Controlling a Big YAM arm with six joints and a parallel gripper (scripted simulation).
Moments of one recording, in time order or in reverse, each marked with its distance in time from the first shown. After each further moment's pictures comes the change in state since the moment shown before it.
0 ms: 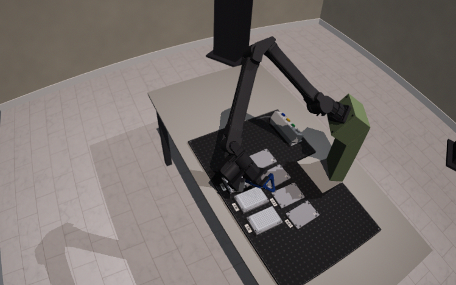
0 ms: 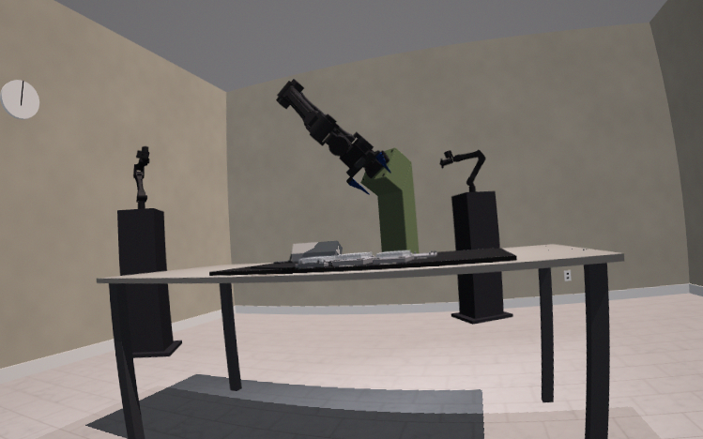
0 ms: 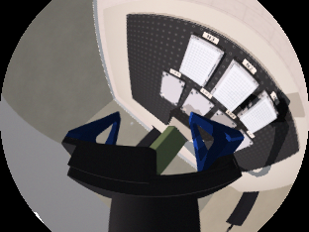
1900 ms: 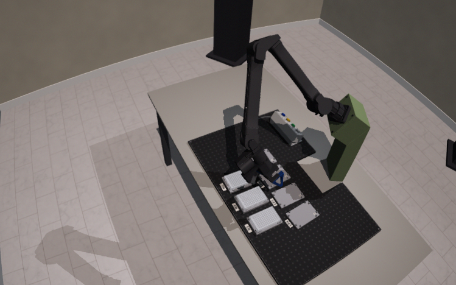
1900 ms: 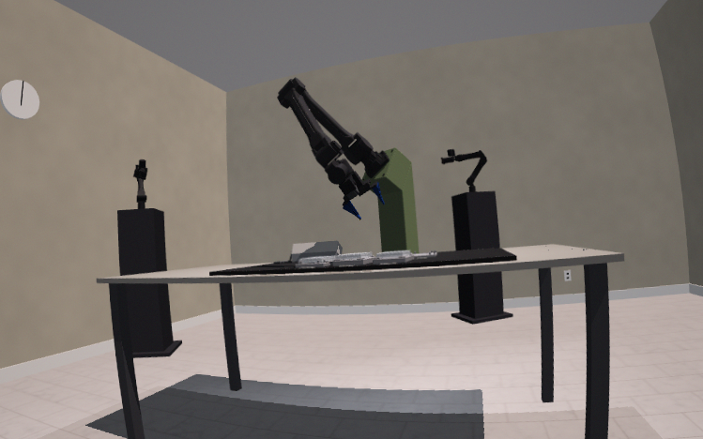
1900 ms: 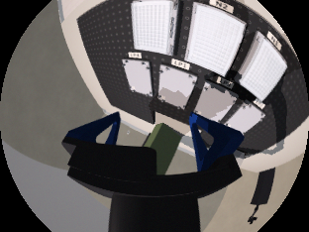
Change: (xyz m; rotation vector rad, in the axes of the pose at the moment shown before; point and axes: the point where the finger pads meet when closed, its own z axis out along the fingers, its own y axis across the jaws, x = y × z) arm 0.084 -0.084 0.066 0.181 -0.026 0.193
